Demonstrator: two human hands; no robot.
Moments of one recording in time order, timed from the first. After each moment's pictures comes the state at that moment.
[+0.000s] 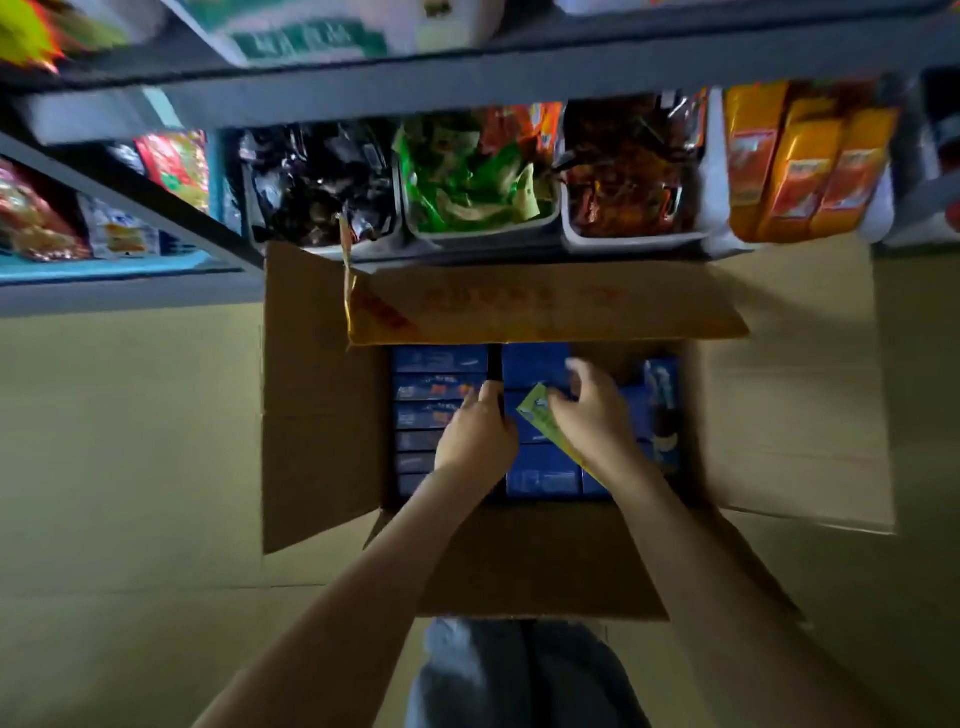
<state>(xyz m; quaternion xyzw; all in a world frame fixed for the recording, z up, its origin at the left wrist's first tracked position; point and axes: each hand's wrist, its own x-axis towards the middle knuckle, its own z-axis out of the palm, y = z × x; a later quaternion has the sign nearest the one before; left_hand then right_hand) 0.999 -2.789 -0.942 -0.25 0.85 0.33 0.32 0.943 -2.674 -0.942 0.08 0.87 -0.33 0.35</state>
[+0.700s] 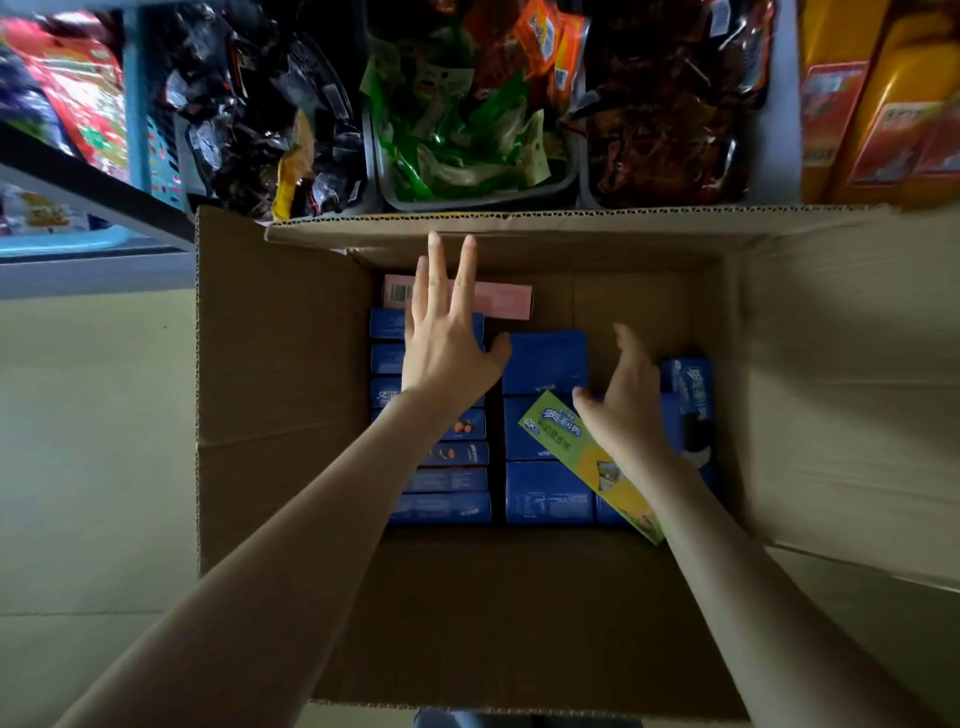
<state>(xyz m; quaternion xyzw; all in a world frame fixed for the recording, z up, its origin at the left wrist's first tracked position) 0.929 -2.836 -1.021 -0.17 0.93 0.30 0.10 0.919 -2.649 -1.045 0.04 0.90 -0.34 0.26</state>
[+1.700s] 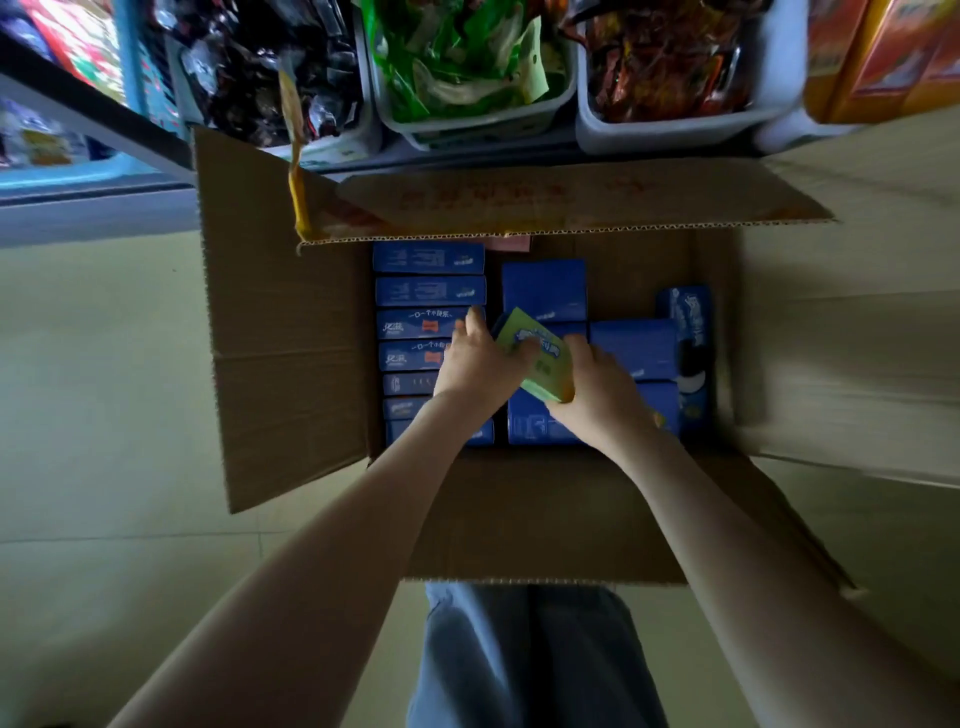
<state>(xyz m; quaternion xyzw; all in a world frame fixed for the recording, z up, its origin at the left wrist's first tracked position) 0.990 -2.784 -1.006 -0.34 0.81 0.36 0.33 0.979 -2.642 -1.025 -0.12 0.90 -0.19 0.37</state>
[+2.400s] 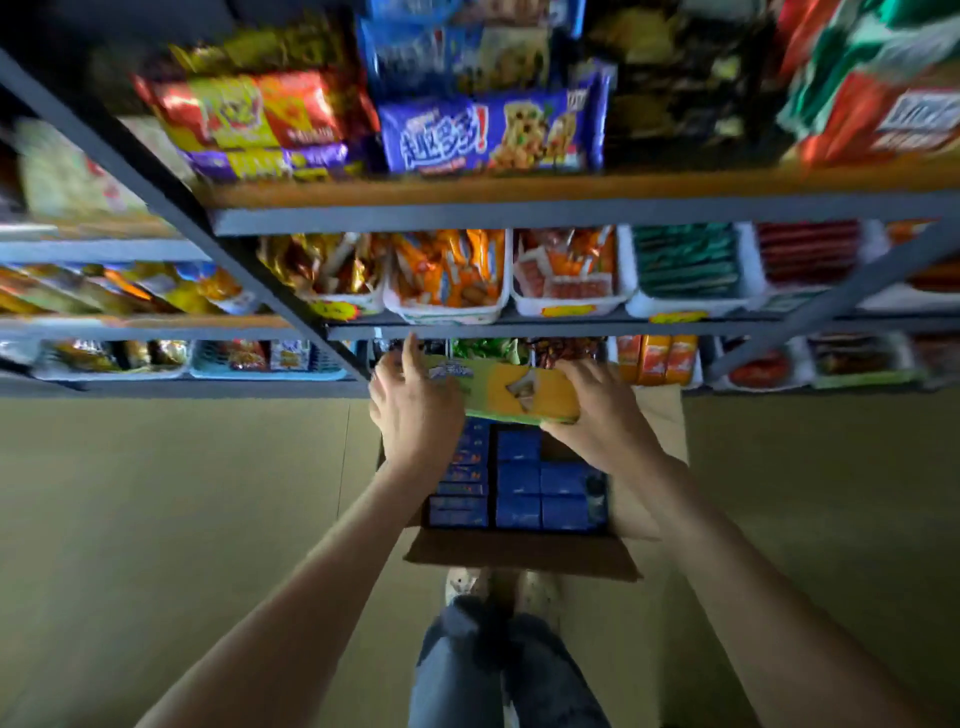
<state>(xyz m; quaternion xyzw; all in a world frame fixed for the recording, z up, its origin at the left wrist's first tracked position) 1.005 -2.813 -0.496 -0.38 0.87 0.30 -0.01 0.931 -2.635 -0.517 -0.26 0.93 -0.22 0.16</state>
